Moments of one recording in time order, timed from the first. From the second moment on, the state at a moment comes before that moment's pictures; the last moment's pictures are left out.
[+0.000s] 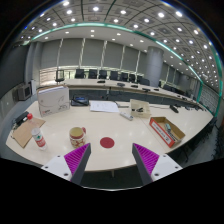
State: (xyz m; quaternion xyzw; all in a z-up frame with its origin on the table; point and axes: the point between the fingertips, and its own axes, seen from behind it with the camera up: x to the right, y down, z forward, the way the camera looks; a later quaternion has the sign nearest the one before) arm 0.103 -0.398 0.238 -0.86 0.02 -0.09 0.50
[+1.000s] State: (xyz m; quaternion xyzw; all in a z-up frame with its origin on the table) arm -0.281 -0.229 0.072 -0.82 -0.05 0.02 0.56
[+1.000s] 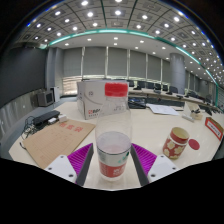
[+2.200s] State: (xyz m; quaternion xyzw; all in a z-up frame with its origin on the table) arm -0.182 -0.146 0.216 -0.40 0.52 0.71 0.26
